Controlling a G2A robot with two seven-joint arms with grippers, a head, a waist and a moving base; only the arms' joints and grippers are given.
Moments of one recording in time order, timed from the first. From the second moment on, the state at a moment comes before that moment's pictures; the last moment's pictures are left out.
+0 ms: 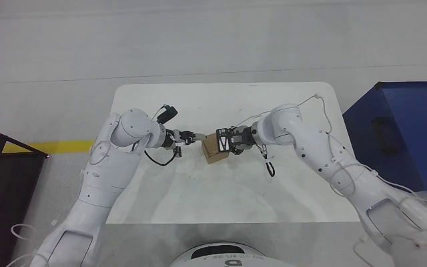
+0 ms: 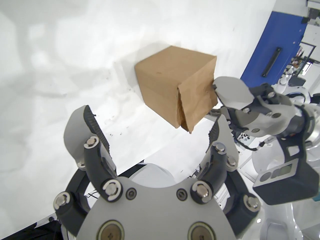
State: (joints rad) left arm 1.06 -1.21 -1.16 -1.52 0.40 0.47 -1.35; right arm -0.78 -1.05 0.64 -1.45 -1.17 -0.94 0.47
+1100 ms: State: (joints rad) left arm 1.01 -1.17 -0.96 -1.54 0.42 0.56 -1.26; right arm -0.82 -1.02 0.73 -1.45 -1.10 -1.01 0.35
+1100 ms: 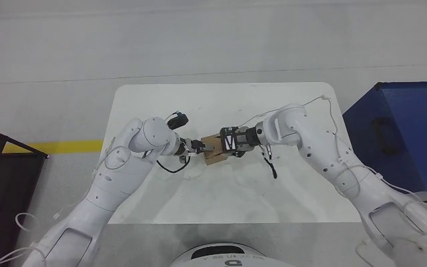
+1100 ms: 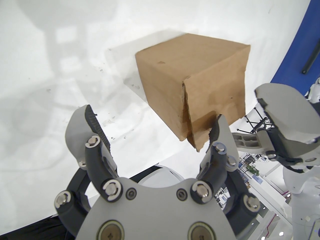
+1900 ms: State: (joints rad) left arm 0.99 -1.14 -0.91 -1.56 0.39 0.59 -1.23; right arm -0.83 -1.04 0.73 -1.40 -1.04 -0.86 0.46
